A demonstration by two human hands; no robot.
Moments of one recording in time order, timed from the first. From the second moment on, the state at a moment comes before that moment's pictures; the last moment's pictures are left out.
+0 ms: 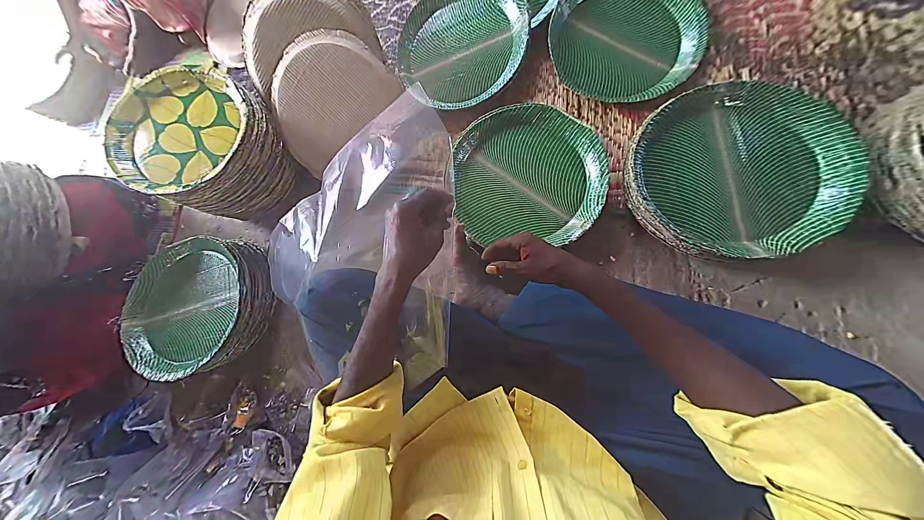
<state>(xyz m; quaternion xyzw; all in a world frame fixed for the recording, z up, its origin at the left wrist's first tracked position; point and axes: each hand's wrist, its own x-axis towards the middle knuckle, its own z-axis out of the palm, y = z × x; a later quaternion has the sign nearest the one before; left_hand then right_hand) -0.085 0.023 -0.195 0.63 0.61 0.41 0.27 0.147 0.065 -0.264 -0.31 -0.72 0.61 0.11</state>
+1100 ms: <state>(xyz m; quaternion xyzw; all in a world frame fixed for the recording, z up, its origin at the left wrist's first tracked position) -0.025 -0.004 -0.292 0.61 0.61 0.34 0.37 0.144 0.055 -0.280 -0.38 -0.57 0.68 0.26</state>
